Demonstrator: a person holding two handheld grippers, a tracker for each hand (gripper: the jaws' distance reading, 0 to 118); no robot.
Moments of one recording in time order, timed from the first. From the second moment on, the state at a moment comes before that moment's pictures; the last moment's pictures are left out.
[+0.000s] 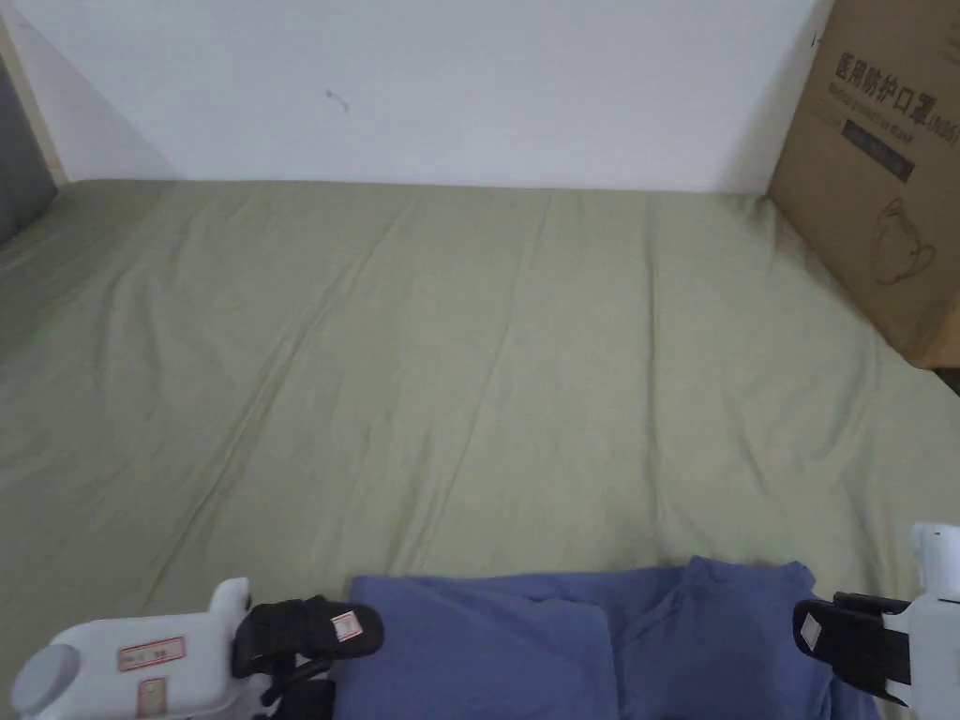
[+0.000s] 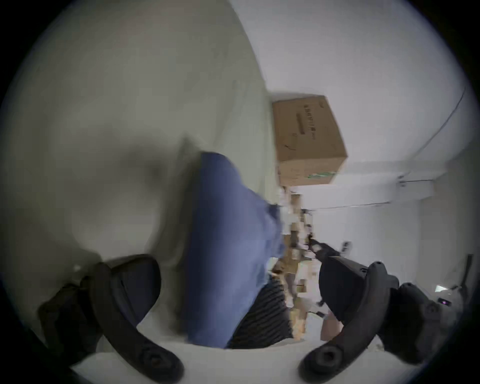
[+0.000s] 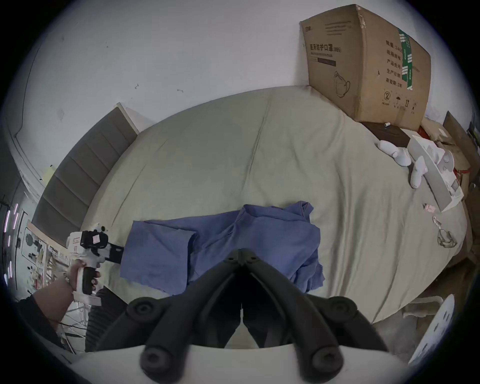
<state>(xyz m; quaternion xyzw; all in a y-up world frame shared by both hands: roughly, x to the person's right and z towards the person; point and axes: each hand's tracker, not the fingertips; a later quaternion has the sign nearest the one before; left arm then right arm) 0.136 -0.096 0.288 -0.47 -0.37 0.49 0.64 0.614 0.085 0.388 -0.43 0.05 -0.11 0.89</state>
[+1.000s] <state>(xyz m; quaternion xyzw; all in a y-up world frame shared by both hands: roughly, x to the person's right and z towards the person) 0.152 0.057 0.301 -0.50 -0.19 0.19 0.83 0.607 0.080 0.384 -0.45 0.09 -0.10 0.88</state>
